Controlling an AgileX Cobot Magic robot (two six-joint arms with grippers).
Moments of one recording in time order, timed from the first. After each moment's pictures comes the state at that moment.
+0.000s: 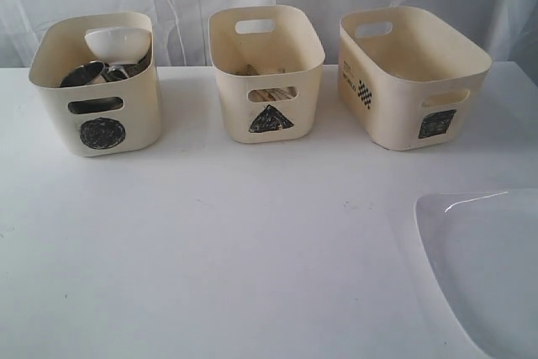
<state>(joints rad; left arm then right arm) 0.07 0.04 0.02 0.14 0.50 -0.24 0.14 1.68 -1.83 0.21 1.10 -0.13</state>
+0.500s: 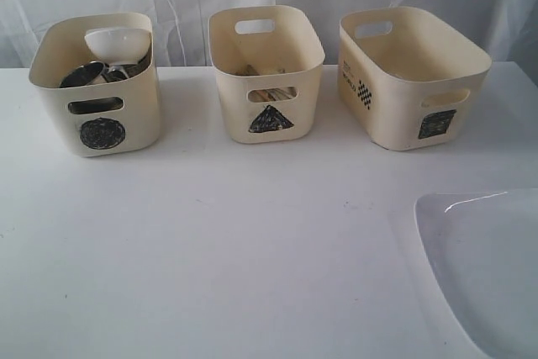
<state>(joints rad) 0.07 0.04 0.02 0.14 0.50 -0.24 -0.18 1.20 -1.43 -0.27 1.15 0.04</state>
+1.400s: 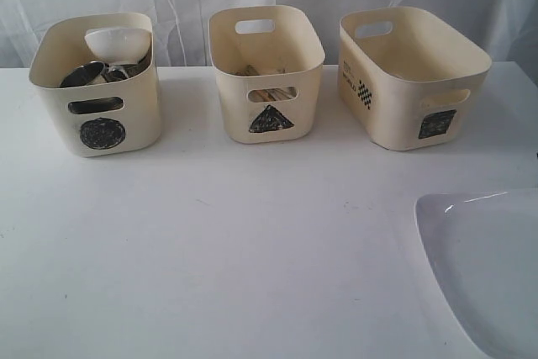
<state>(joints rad) 0.07 0.04 0.02 0.14 0.50 -0.24 -0.56 1.70 -1.05 0.52 0.86 -0.88</state>
